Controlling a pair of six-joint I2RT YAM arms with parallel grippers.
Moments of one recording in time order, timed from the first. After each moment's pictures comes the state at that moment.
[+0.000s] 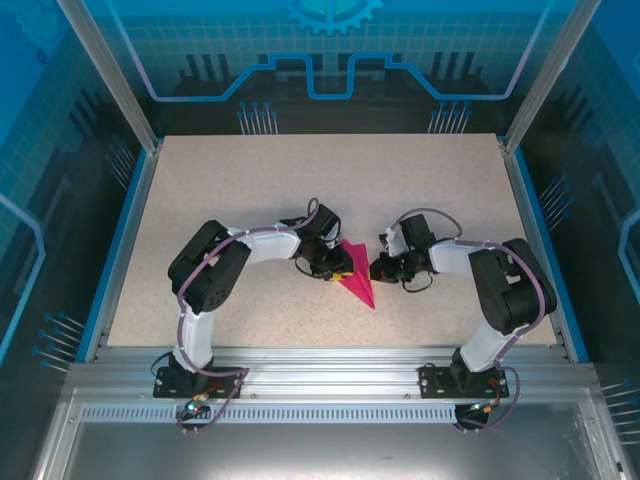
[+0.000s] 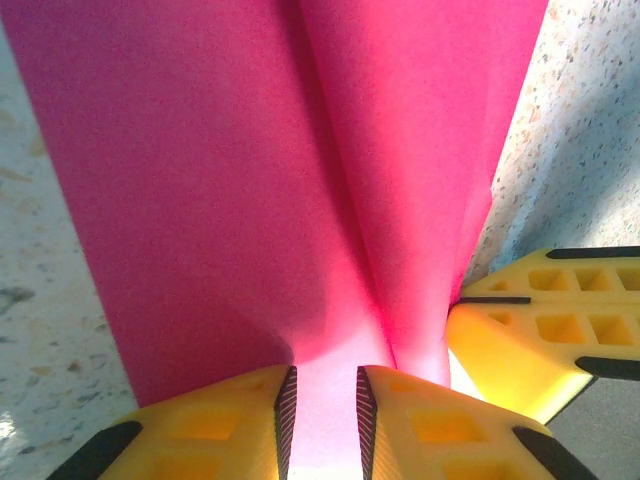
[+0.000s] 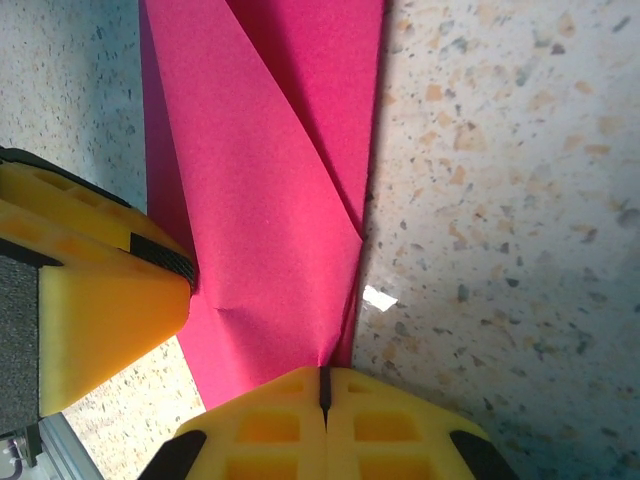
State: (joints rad) left arm -0.64 2.00 1.22 -0.35 0.51 -0.90; right arm 0.30 1.69 0.73 -0.22 -0.61 0.35
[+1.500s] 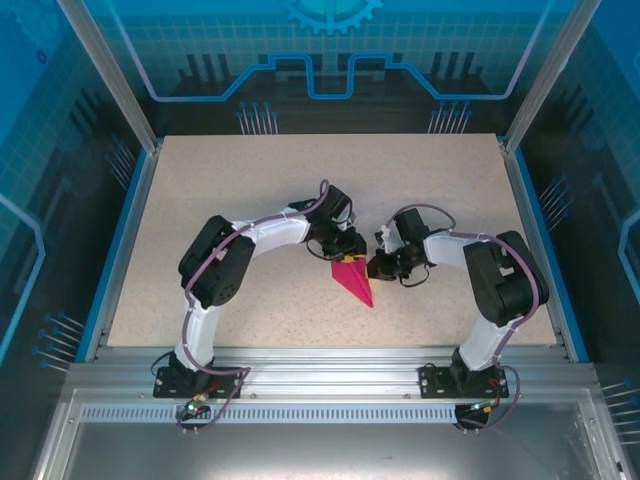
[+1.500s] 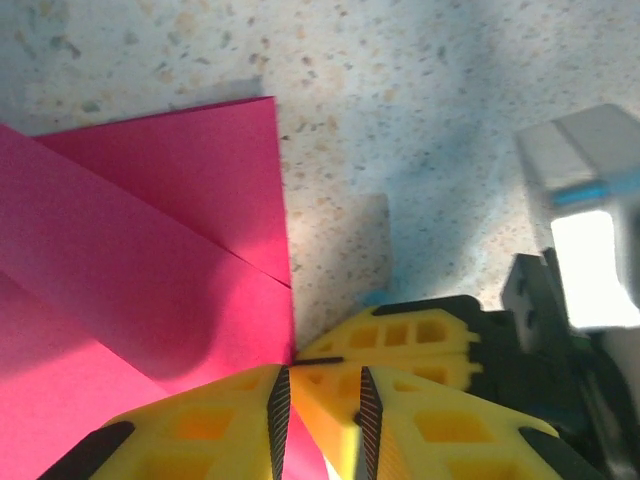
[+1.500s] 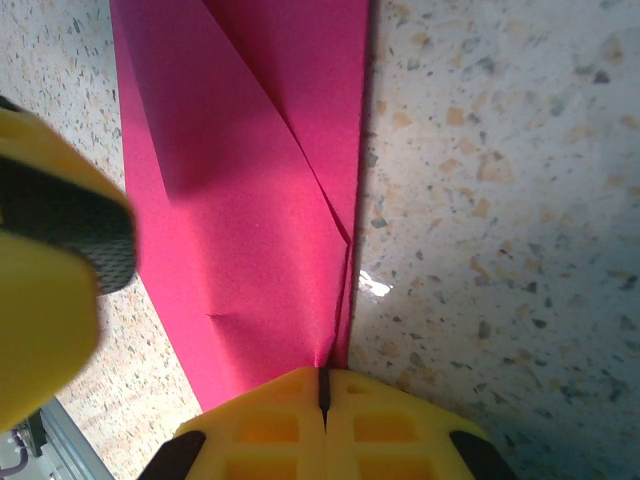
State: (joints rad) left arm -0.64 2.09 1.46 -0.46 0.52 -0.85; right arm 0.32 1.75 0.83 -0.34 -0.60 0.33
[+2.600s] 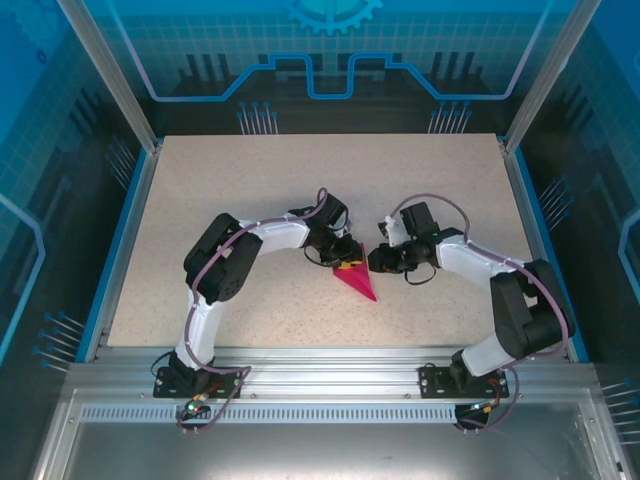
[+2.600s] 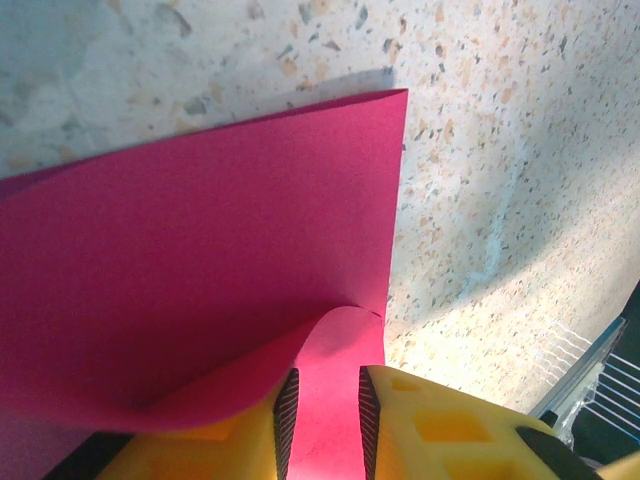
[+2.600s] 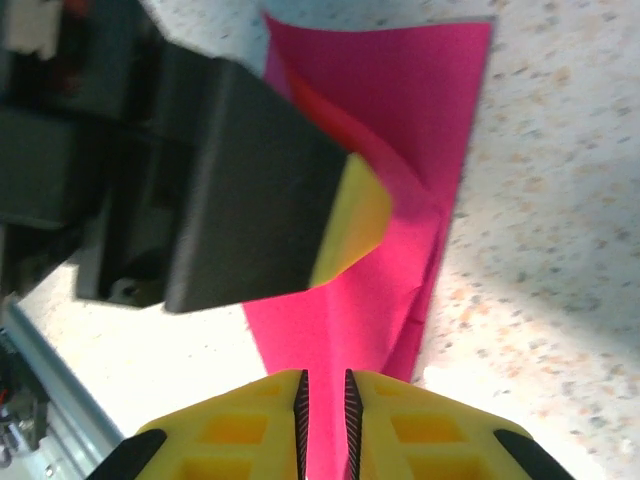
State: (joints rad) left arm -0.62 2.13 1.38 -0.36 0.54 -0.85; right arm 0.34 1.51 0.81 -0.42 -0.56 0.30
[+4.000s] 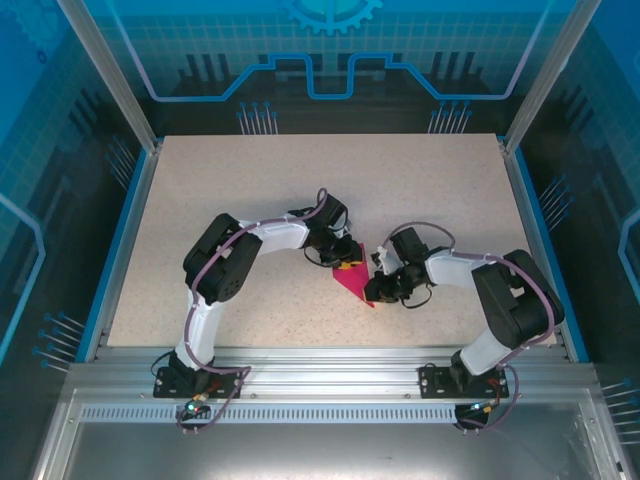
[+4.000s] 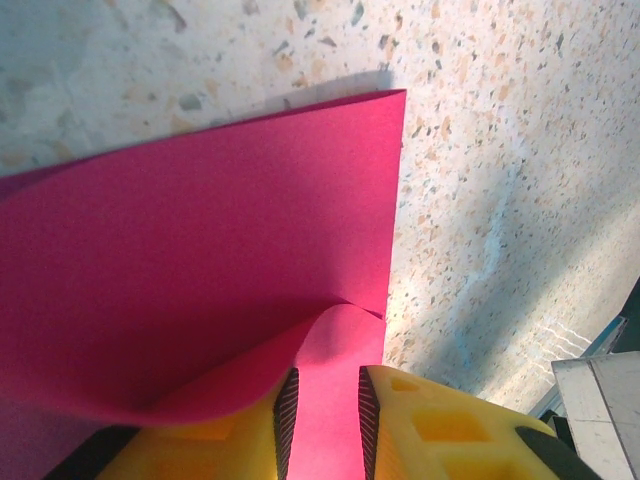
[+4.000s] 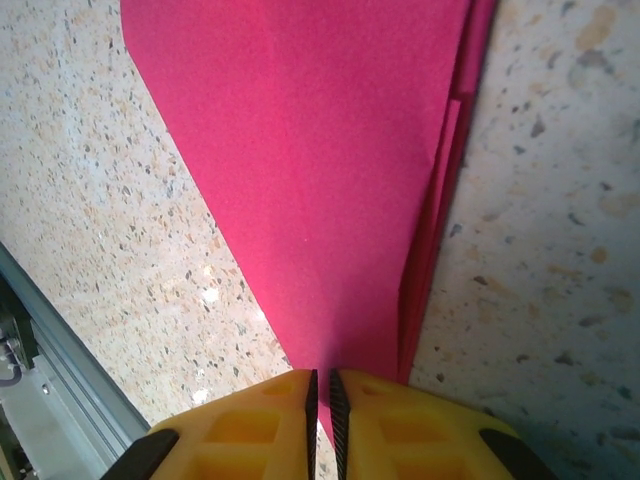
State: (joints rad) left arm -0.62 2.13 1.38 -0.35 0.54 -0.85; right arm 0.41 1.59 0.65 -0.36 -0.62 0.35
